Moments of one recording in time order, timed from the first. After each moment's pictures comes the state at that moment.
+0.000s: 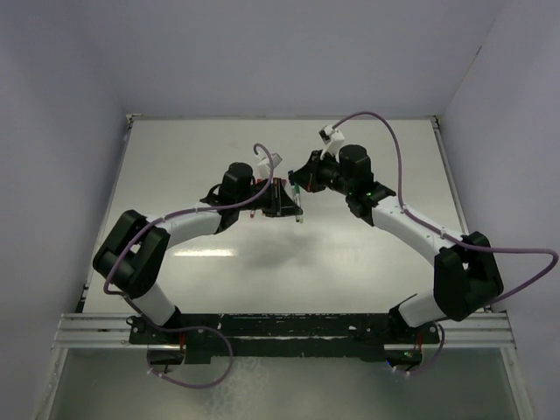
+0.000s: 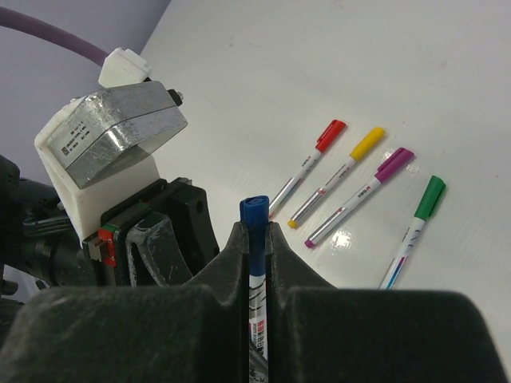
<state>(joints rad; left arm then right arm) -0.58 1.65 0.91 0.38 0.61 -0.71 0.51 1.47 0.99 0.14 -0.32 0.44</state>
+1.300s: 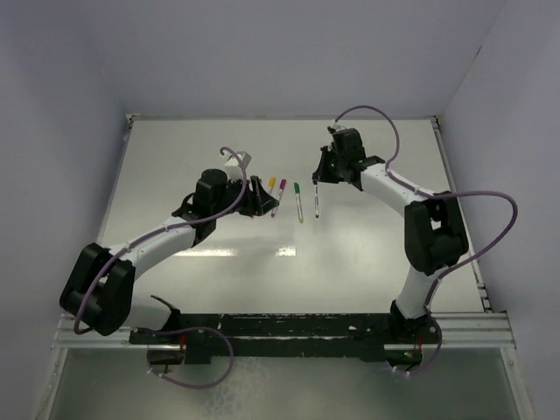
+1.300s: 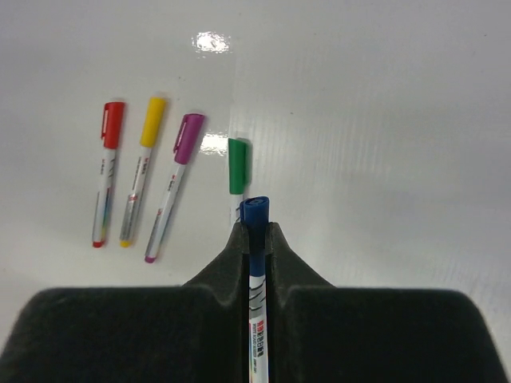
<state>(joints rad) -0.50 1.38 0.75 0.27 0.36 -0.55 0.37 1.77 1.28 -0.25 -0.10 0.42</state>
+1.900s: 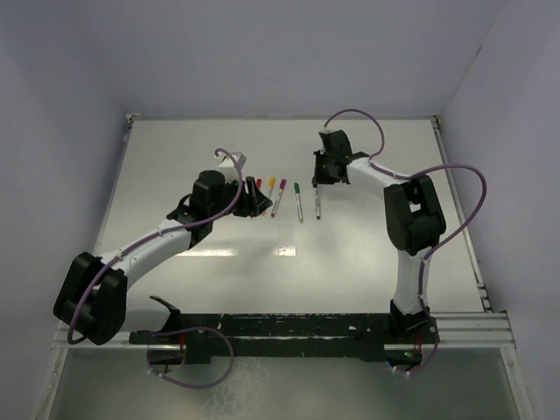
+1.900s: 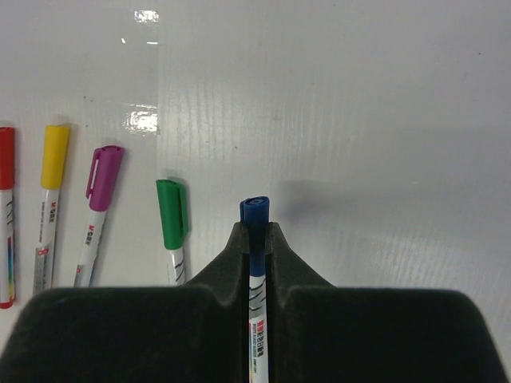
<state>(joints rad) -0.50 1.31 0.75 0.15 0.24 -0.51 0.37 2.02 1.44 -0.30 -0.01 0.34</state>
